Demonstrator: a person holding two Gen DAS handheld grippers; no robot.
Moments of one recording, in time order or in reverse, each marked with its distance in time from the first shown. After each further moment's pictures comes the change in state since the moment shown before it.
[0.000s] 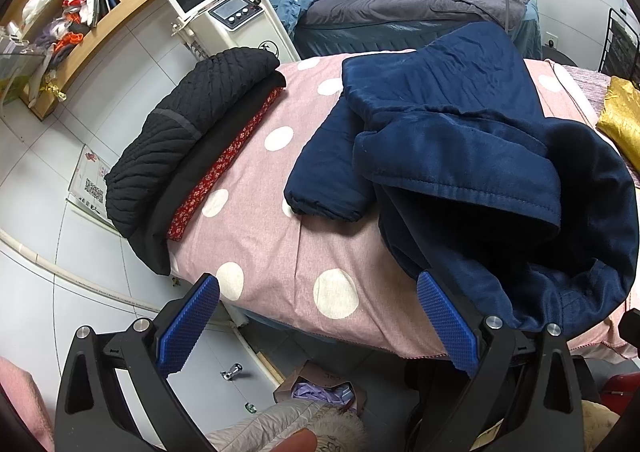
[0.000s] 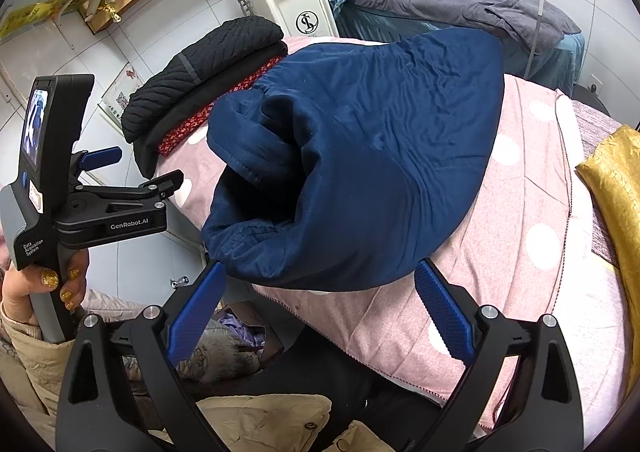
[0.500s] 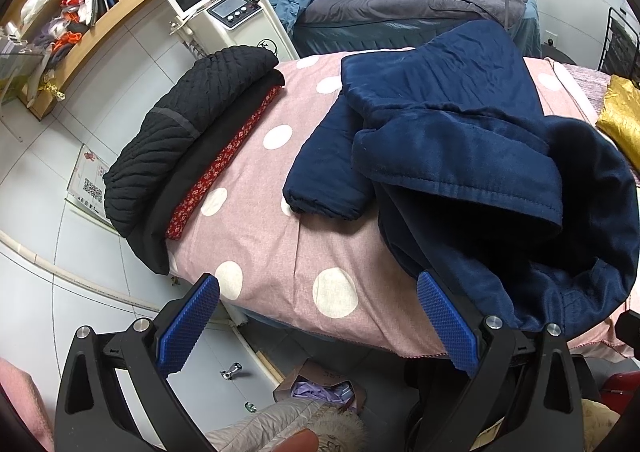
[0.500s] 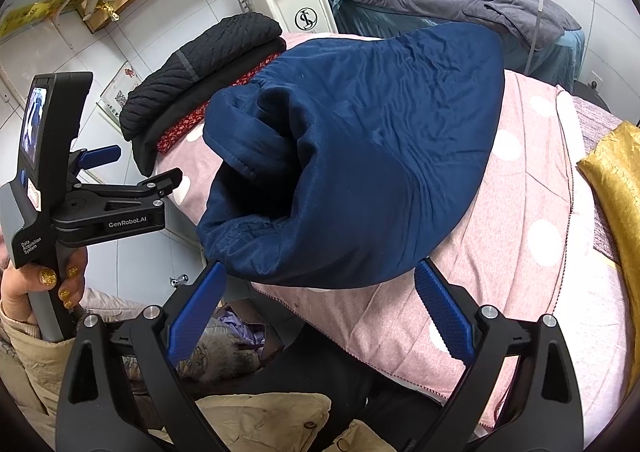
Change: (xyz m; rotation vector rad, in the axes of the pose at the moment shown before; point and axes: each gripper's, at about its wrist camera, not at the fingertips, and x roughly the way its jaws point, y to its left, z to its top) left arm 0.001 0.000 0.000 -0.003 -0.003 -0.013; right arm 0.004 -0.001 -0.002 0.002 0.015 -0.007
